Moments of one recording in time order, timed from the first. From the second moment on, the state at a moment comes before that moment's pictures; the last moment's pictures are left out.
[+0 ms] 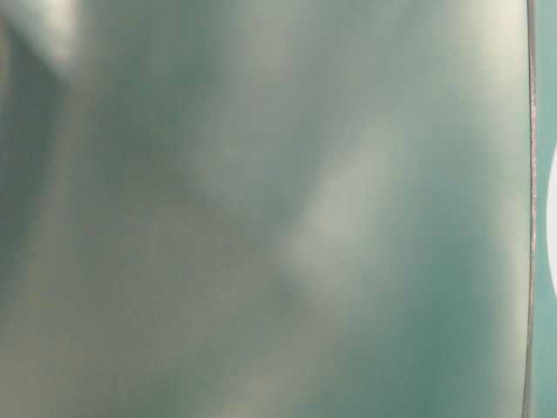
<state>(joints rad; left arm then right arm) 0.00 -0.97 1.18 0.00 -0.29 0.00 0.00 -0.96 1.17 0.00 -0.29 0.00</state>
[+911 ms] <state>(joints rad) 0.00 -0.97 1.18 0.01 -0.25 -0.01 0.02 -0.90 1.18 0.00 -0.28 0.01</state>
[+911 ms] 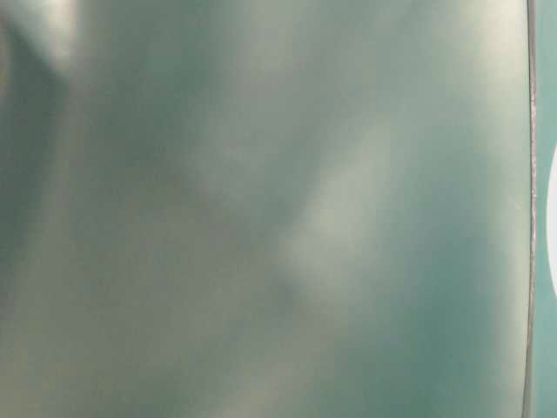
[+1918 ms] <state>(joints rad) 0.02 -0.97 1.18 0.02 -0.25 0.01 0.29 -0.18 1.38 0.19 -1.04 0.12</state>
